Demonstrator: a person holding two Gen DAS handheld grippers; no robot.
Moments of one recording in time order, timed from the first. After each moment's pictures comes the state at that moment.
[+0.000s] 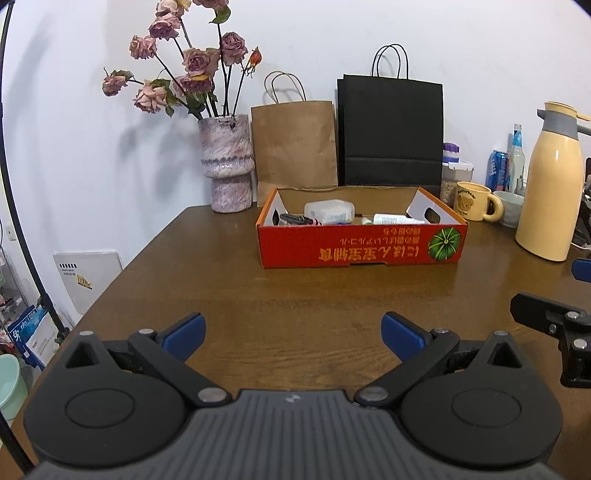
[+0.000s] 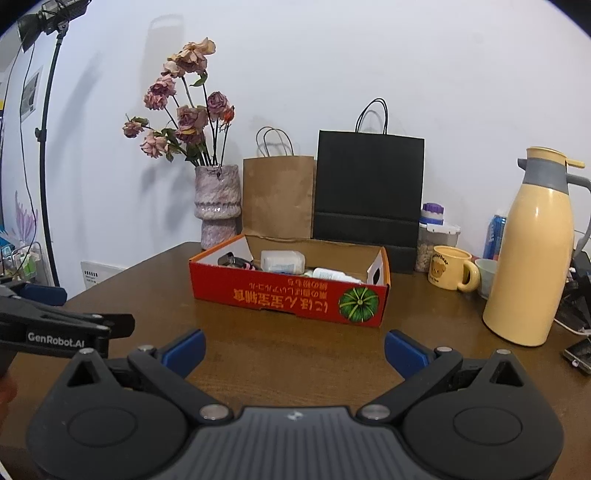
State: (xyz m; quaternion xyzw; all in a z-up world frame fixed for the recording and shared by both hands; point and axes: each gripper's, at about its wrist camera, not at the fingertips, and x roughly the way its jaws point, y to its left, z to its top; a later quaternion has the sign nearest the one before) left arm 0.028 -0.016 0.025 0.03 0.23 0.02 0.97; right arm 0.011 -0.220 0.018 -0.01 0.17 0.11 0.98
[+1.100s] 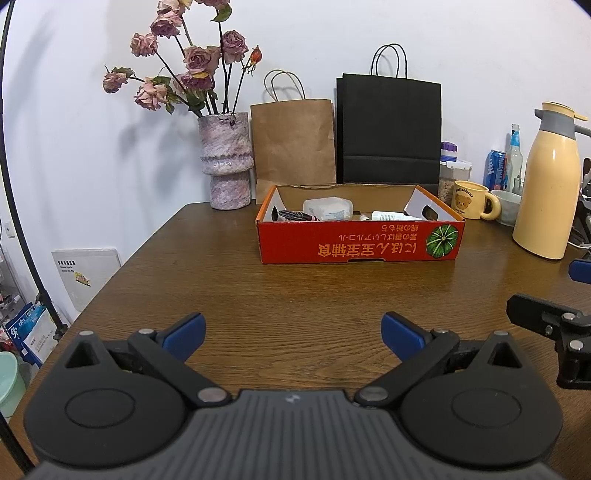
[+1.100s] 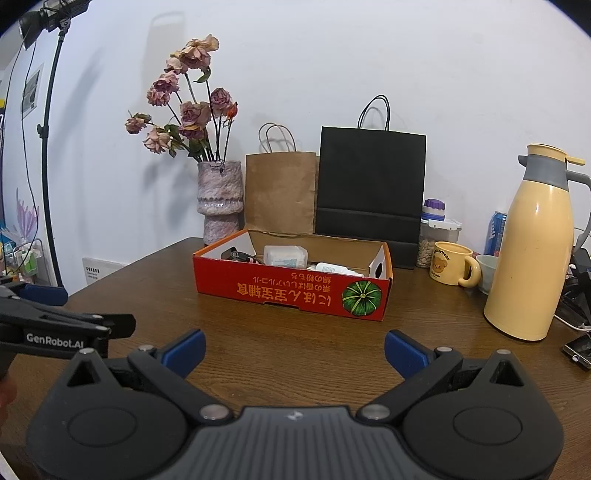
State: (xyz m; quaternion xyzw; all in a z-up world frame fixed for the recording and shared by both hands) left arm 0.023 -0.015 0.026 0.03 0.24 0.01 0.97; right arm 0.005 -0.215 0.016 -0.01 0.18 0.11 0.98
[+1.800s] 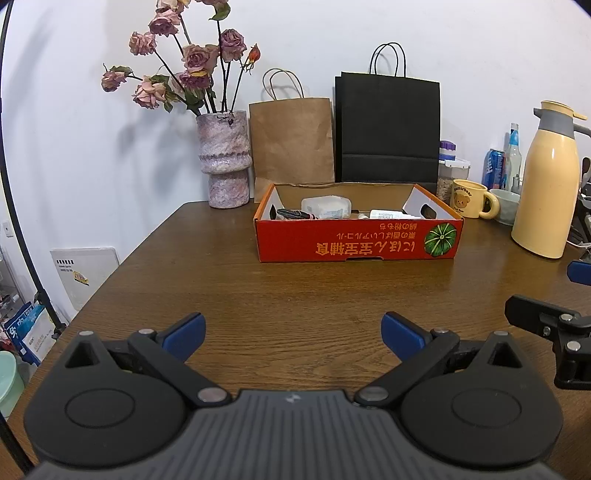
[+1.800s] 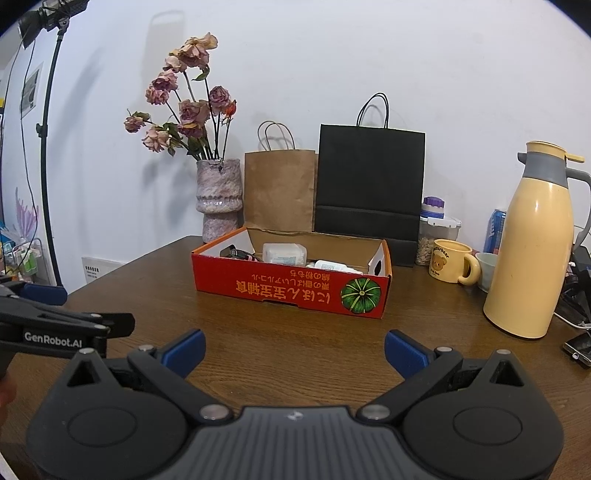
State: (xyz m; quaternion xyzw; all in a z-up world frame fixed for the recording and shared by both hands) left arm 0.024 -0.017 0.024 0.03 0.24 0.01 0.97; right arm 0.007 -0.217 0.013 -0.01 0.18 0.11 0.98
